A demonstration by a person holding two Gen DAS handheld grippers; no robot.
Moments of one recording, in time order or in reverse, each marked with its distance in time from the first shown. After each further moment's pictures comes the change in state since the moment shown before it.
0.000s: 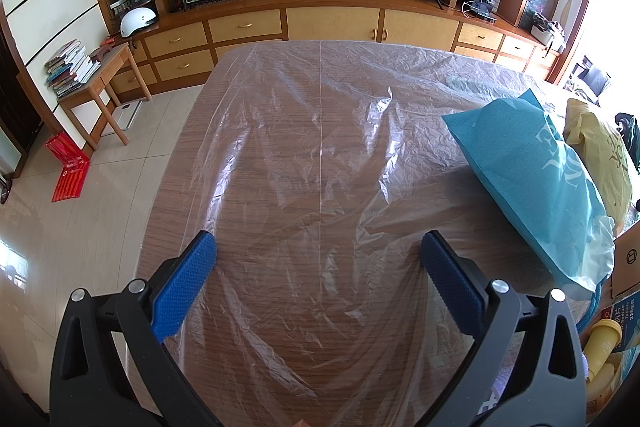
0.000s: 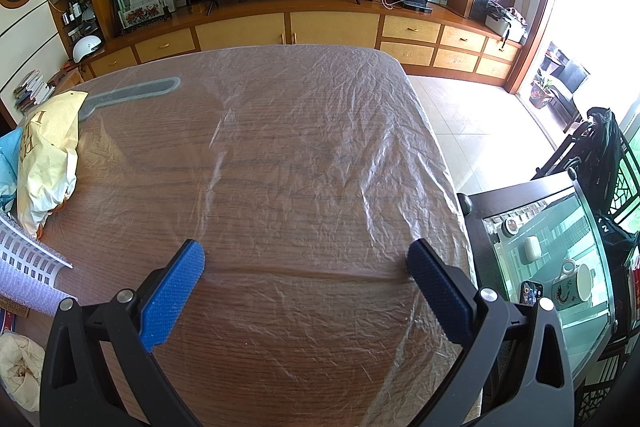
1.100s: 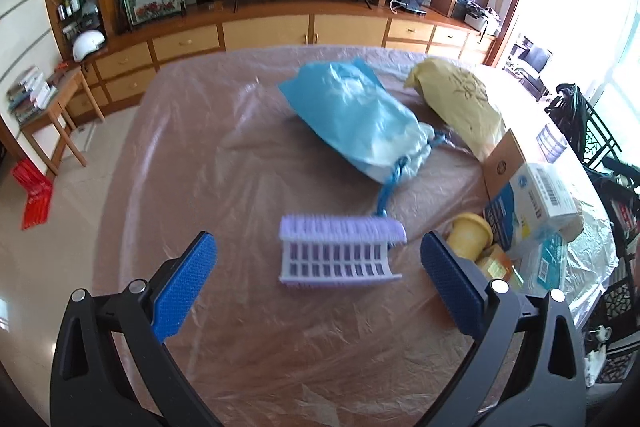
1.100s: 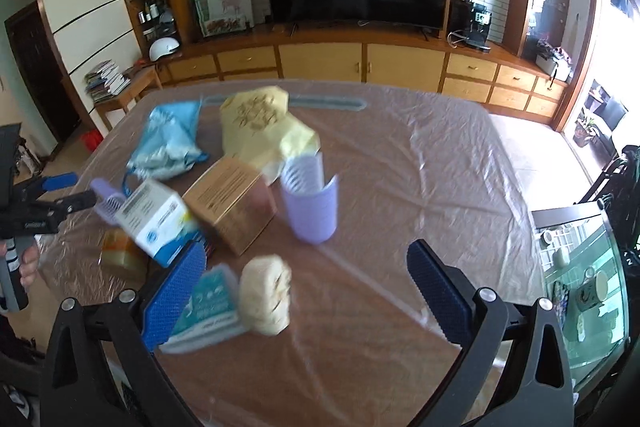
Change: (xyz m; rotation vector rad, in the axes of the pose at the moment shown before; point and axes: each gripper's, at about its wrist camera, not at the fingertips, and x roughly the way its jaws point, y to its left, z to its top) left arm -0.092 -0.065 -0.053 0.106 -0.021 -0.193; right arm -0.128 0.129 -0.060 -0.109 -0.087 0.200
